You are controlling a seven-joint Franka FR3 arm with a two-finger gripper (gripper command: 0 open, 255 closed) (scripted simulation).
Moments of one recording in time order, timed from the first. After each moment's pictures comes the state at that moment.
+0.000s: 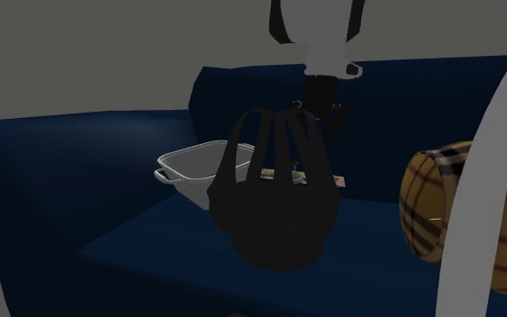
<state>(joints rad) 0.15 0.14 0.36 -1.94 0.04 2.02 0.49</state>
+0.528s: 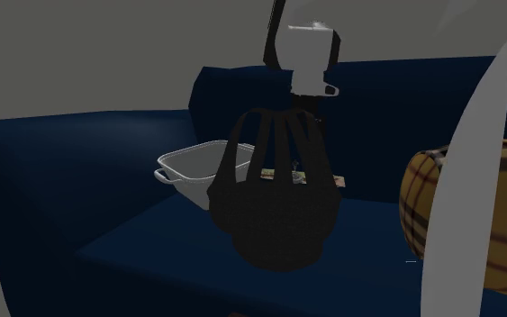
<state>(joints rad) 0.25 0.46 0.36 -1.62 -0.09 2.03 0.59</state>
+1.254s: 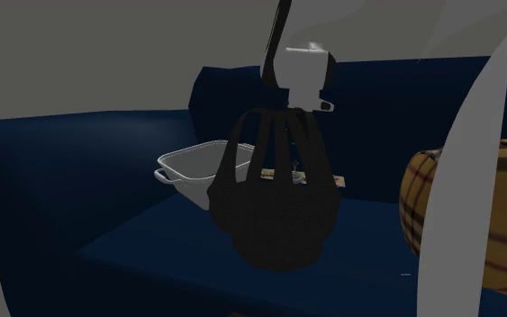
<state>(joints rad) 0.27 0.54 0.34 -1.61 -0.11 2.10 0.61</state>
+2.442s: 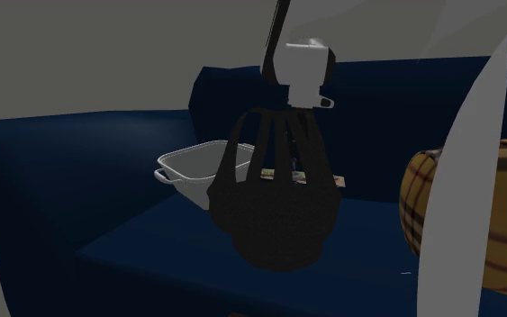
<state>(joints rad) 0.27 0.53 0.35 -1.60 -0.11 2.08 0.61</state>
